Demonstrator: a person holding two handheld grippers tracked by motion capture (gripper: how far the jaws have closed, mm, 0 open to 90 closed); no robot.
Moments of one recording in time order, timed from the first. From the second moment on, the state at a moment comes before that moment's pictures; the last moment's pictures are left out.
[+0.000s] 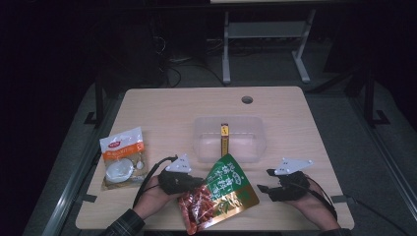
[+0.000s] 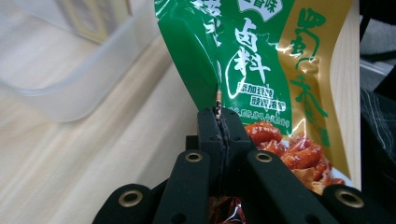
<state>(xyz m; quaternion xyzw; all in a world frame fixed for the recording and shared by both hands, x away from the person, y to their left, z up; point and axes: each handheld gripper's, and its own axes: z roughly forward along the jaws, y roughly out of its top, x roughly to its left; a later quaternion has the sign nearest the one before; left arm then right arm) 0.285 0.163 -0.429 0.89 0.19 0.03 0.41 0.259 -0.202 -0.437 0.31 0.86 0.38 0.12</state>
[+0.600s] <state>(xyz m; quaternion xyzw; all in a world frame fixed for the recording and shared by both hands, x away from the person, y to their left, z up) 0.288 0.193 -0.394 0.84 0.23 0.09 0.48 0.259 -0.189 -0.435 0.29 0.85 0.43 0.06</state>
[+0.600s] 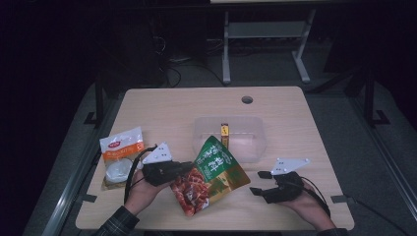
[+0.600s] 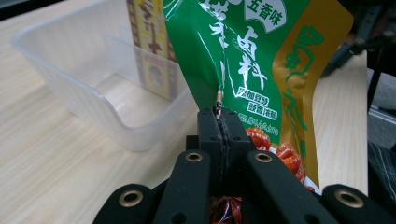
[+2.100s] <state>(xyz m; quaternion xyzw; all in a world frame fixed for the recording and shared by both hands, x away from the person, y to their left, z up) 0.278 0.187 -0.401 0.82 0.24 0.09 0.50 0.306 -0.135 -0.396 0.23 0.82 0.52 -0.04</state>
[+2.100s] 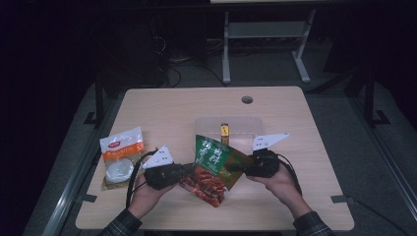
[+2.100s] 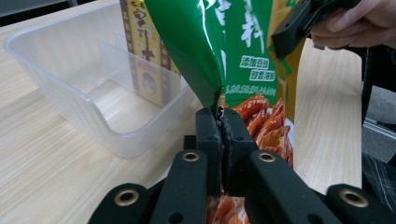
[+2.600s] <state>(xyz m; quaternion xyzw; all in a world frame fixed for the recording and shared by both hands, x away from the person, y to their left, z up) 0.286 0.195 -0.408 0.84 0.24 0.08 0.48 0.303 -0.136 -0.368 0.18 0.85 0.50 -0.04</state>
